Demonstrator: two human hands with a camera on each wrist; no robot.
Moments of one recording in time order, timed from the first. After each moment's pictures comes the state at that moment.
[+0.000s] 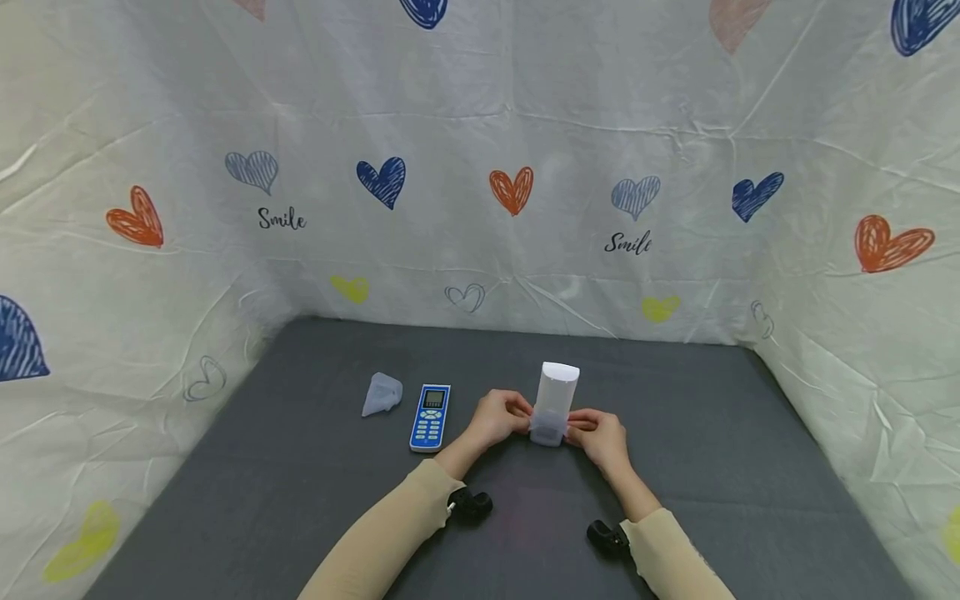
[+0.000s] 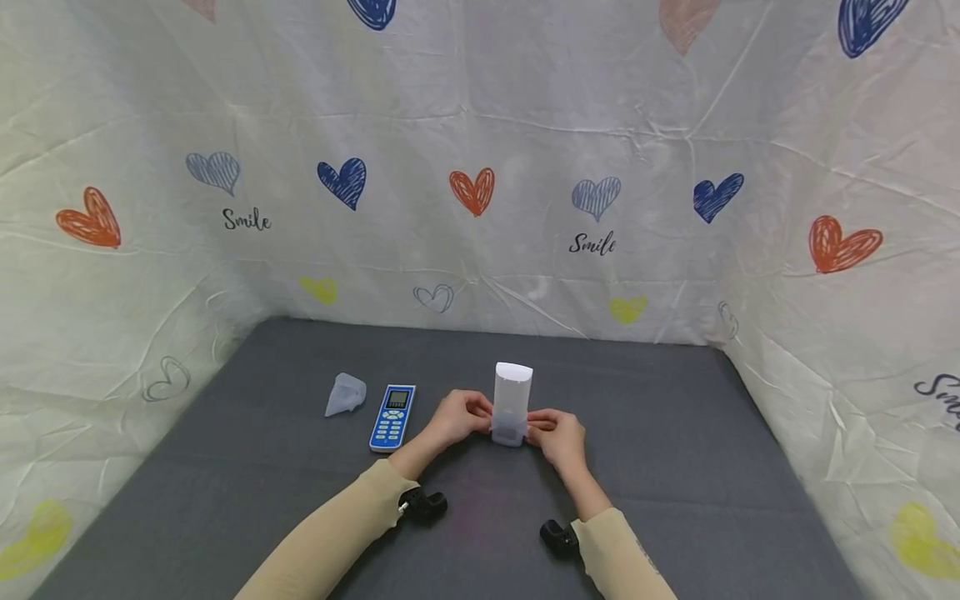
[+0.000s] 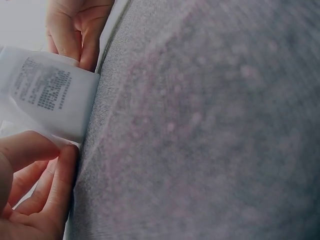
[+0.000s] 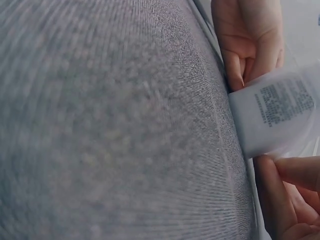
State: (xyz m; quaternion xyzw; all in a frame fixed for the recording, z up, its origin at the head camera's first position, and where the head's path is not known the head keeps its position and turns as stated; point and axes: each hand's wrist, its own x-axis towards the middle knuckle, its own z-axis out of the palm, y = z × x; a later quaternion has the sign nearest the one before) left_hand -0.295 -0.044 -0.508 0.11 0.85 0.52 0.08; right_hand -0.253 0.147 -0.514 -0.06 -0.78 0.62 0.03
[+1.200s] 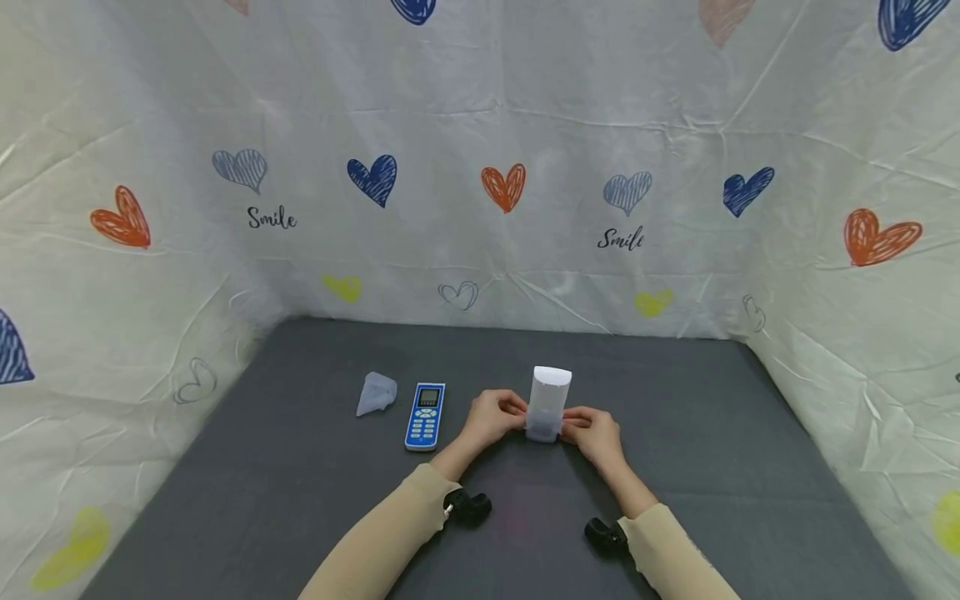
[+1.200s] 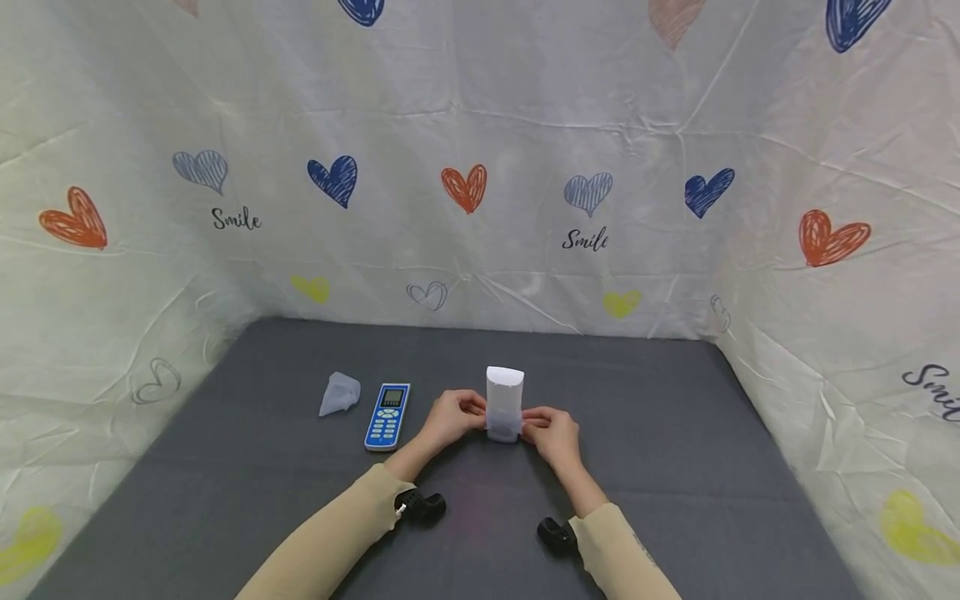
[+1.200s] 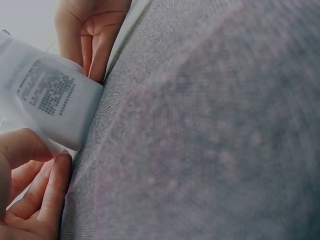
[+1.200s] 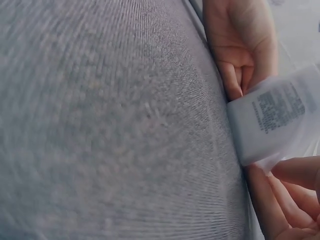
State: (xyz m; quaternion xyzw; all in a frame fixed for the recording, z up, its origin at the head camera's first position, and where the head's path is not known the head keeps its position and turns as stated) left_hand -0.296 -0.044 -0.519 0.12 0.85 0.51 0.03; right_hand -0.252 0.148 -0.513 -0.06 -0.81 0.58 0.03
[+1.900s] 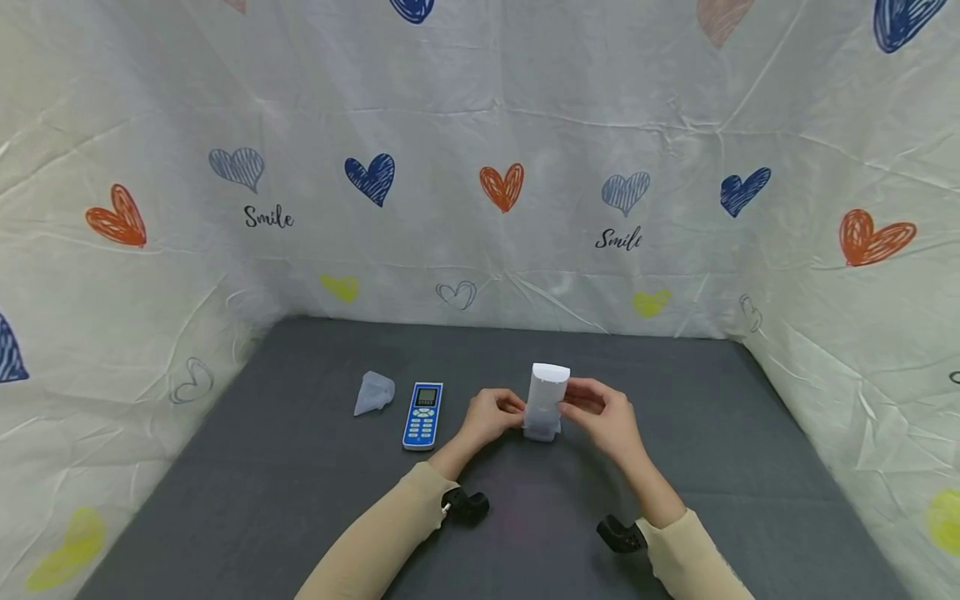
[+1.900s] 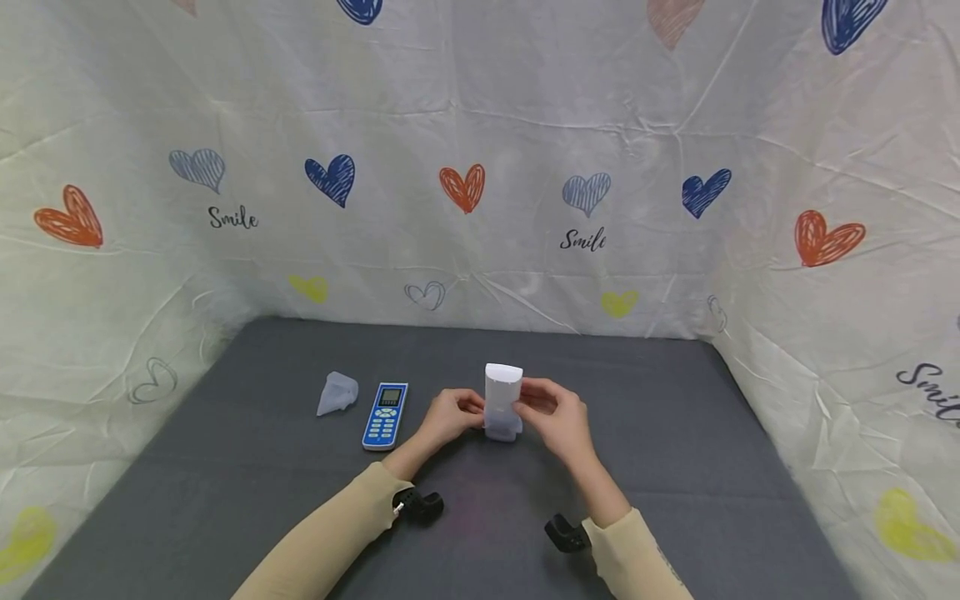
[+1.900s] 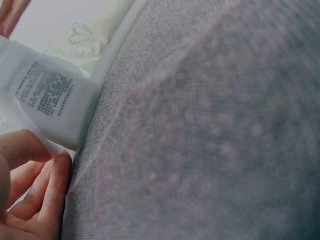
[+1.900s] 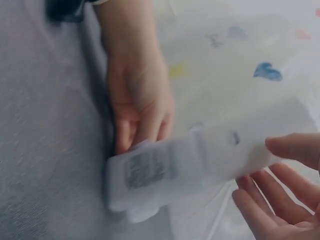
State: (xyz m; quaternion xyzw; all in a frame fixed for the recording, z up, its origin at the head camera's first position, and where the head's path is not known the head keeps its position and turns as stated) left_hand -0.297 -0.044 -0.517 0.12 0.85 0.52 0.04; right_hand -0.225 0.157 -0.443 0.08 -0.79 0.61 0.07
